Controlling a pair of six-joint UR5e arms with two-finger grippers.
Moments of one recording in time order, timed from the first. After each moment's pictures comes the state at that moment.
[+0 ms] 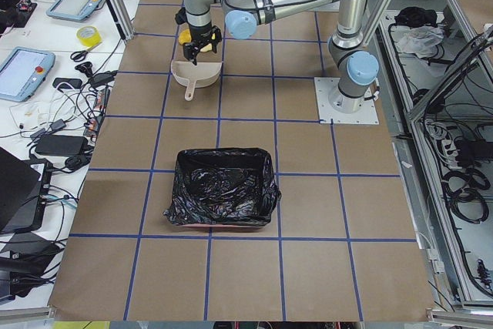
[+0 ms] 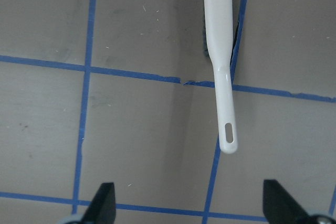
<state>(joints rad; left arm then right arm) -1.34 -1.83 -1.57 -1.28 1.55 1.16 1.28 -1.56 1.72 -1.75 -1.63 -0.46</state>
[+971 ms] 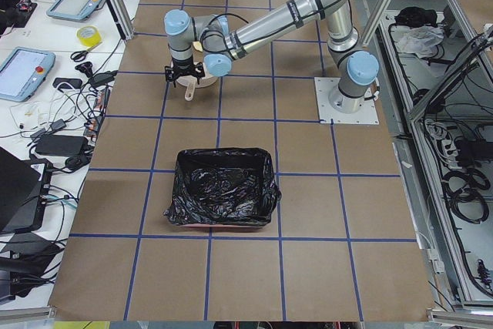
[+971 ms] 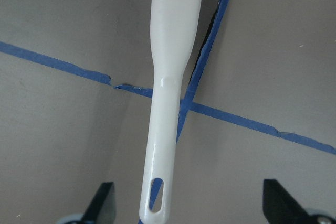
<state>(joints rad) -1.34 -2.08 -1.54 -1.05 1.55 1.60 1.18 -1.31 1.80 -1.99 -1.67 -0.73</state>
